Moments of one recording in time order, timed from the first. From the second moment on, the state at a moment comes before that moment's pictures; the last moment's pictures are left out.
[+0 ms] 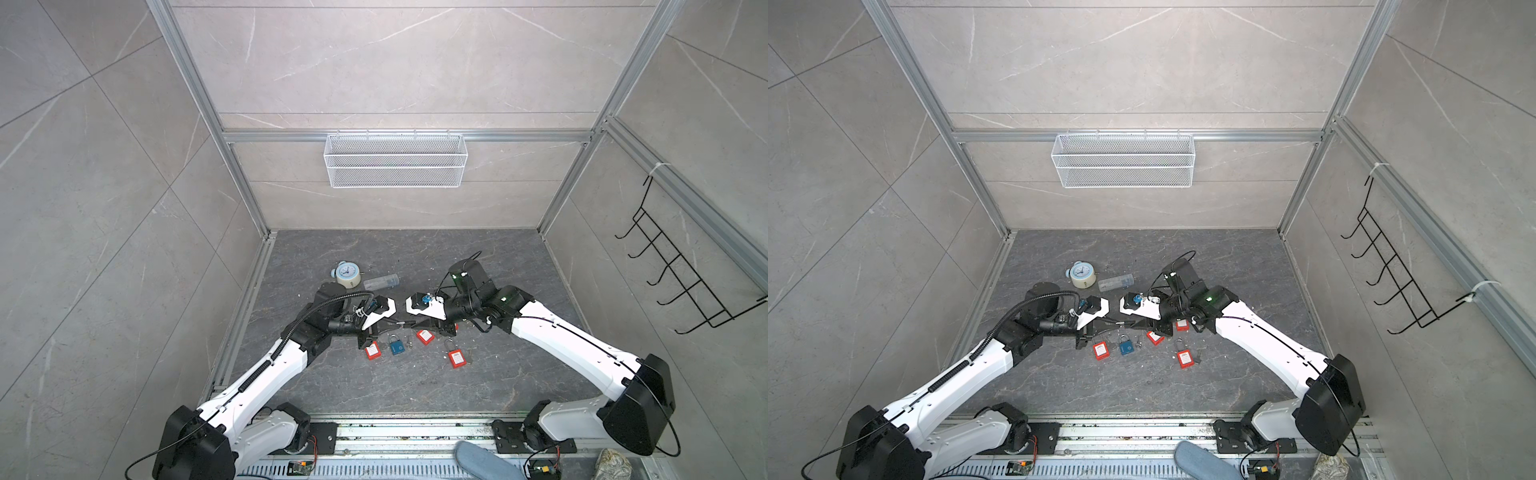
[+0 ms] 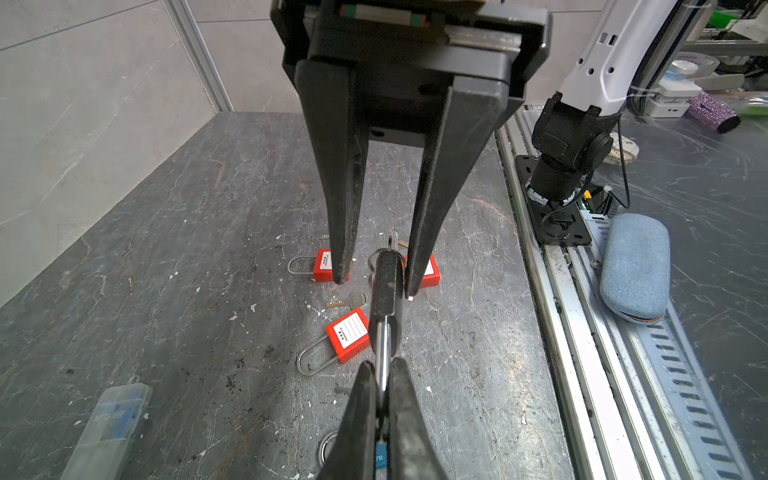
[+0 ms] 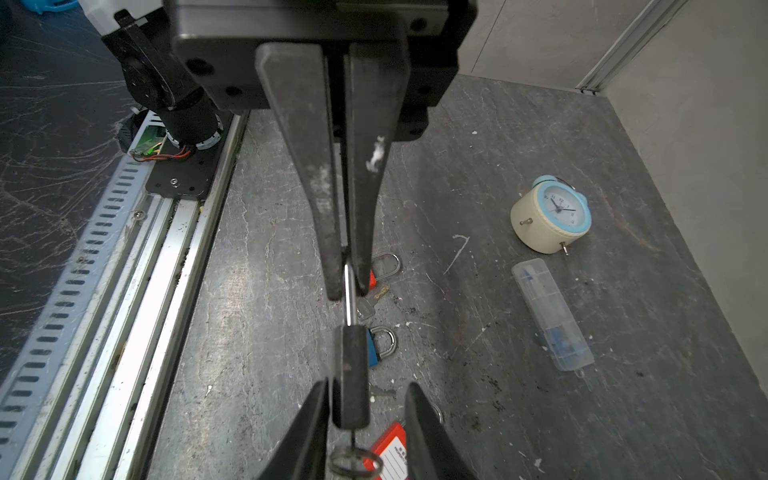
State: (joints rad) left arm -0.52 1.08 0.73 -0.18 0.86 0.50; right arm 0.68 1.38 1.16 -0.59 -0.63 -0.77
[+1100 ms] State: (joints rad) left arm -0.52 1.04 0.73 -0.23 0.80 0.48; right arm 0.67 1.42 1.16 -0.63 -0.68 -0.81
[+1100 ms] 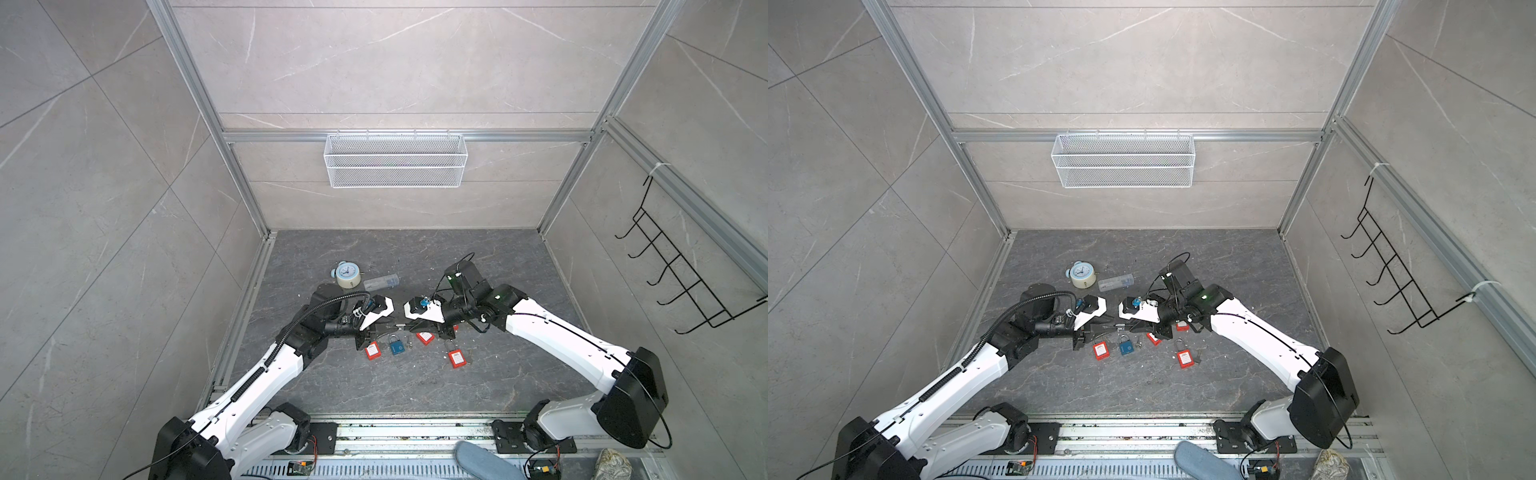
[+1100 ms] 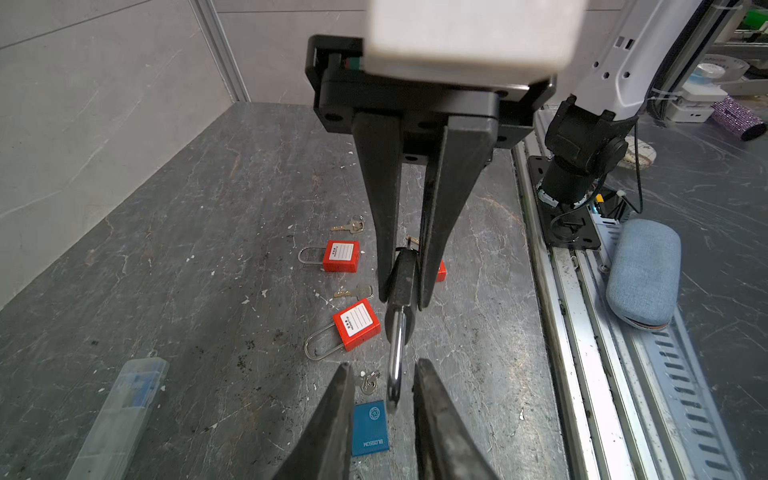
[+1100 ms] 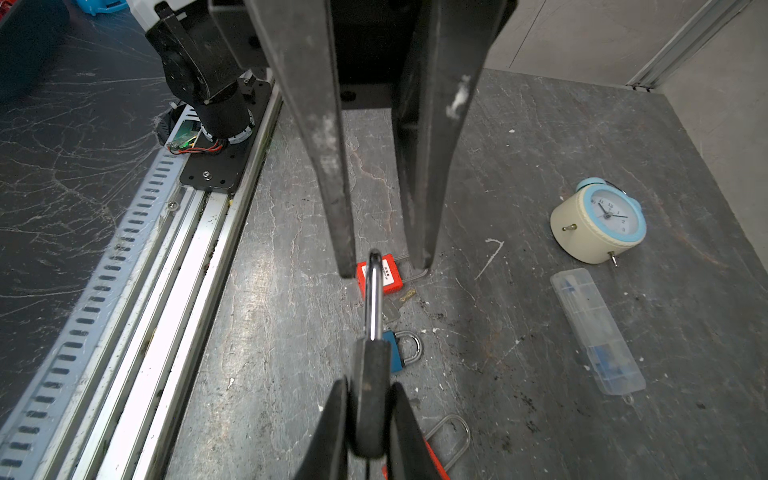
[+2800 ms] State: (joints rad) left arm -0.60 1.14 0.69 -0.12 0.82 0.43; right arm 0.69 1.49 1.19 -0.69 -0.63 -0.75
